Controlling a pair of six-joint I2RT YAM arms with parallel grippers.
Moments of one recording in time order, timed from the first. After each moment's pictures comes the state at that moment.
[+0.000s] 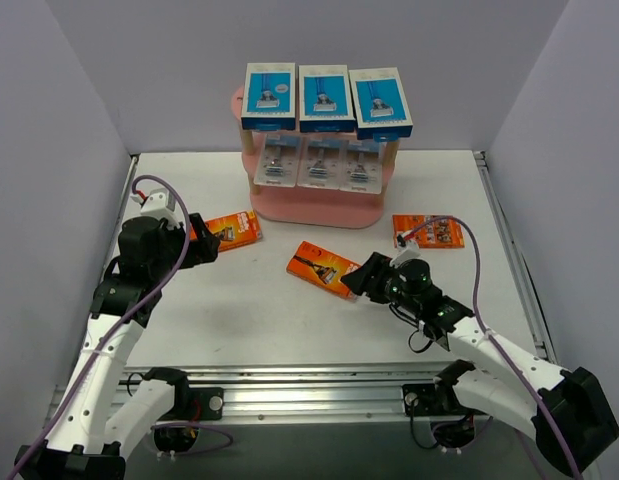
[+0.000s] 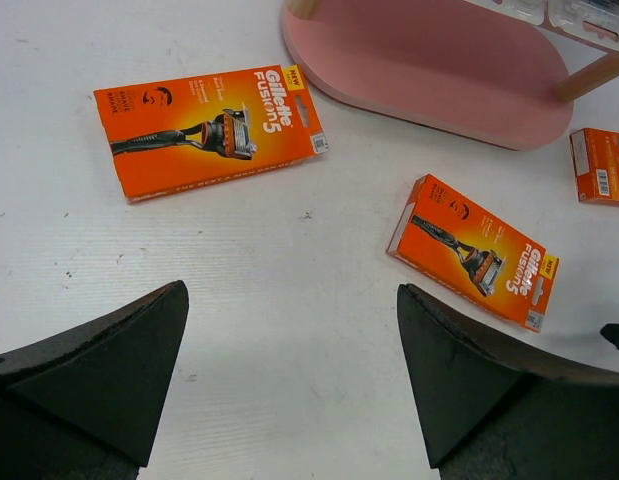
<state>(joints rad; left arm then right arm) -0.18 0.86 0.93 -0.53 0.03 -0.35 0.57 0.90 0.37 0.15 -0.11 0.85</state>
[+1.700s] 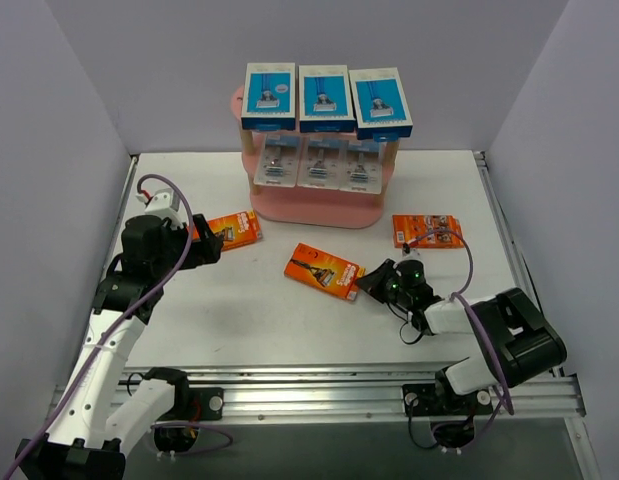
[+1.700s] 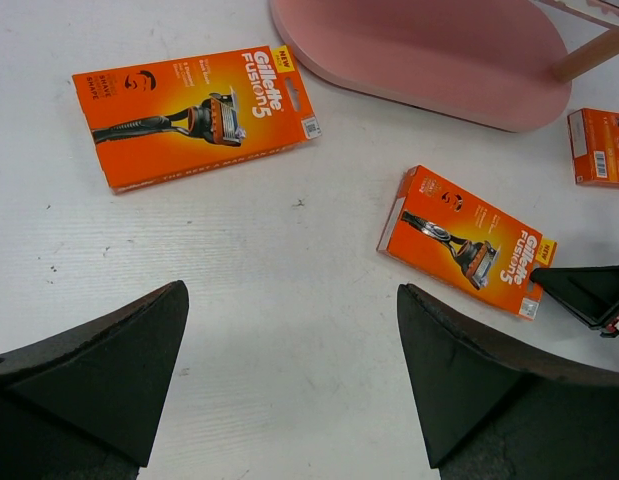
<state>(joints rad) -0.18 0.88 0.93 -0.54 0.06 -0.35 0.38 1.45 0.26 0.65 -0.16 0.95</state>
